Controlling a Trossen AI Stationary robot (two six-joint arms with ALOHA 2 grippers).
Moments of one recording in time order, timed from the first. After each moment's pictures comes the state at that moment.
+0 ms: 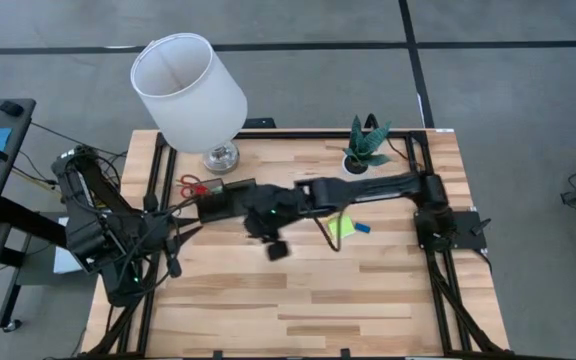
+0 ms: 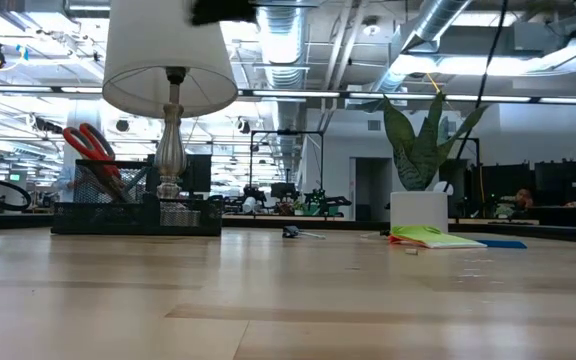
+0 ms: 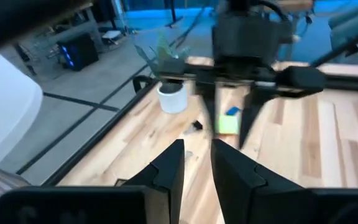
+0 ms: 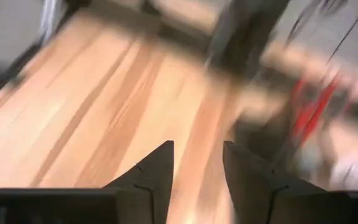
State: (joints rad) left arm -1.00 1.16 1.26 -1.38 -1.25 -1.18; right arm 0.11 2.05 2.00 -0.67 -0.05 -0.34
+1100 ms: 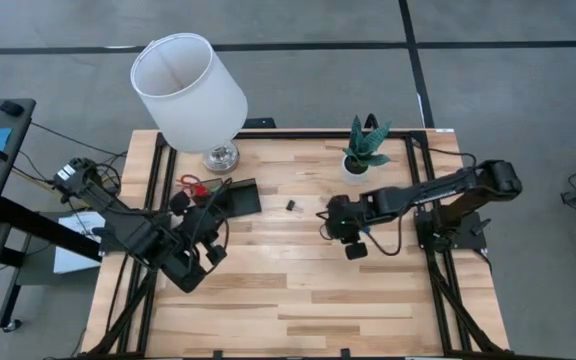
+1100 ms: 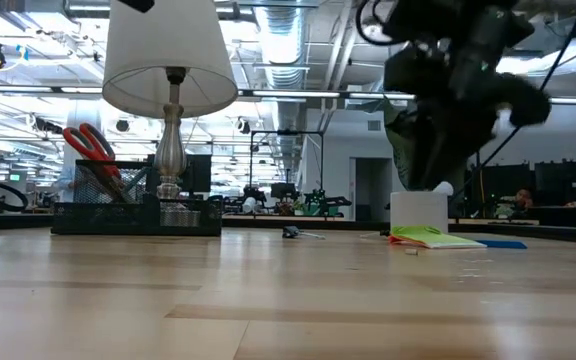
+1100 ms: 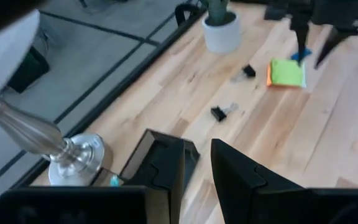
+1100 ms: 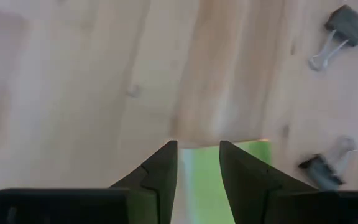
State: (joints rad) left arm -0.65 1.33 1.26 -1.28 -1.01 -1.10; right arm 0.09 1.49 0.88 -0.54 -0.01 -0.22
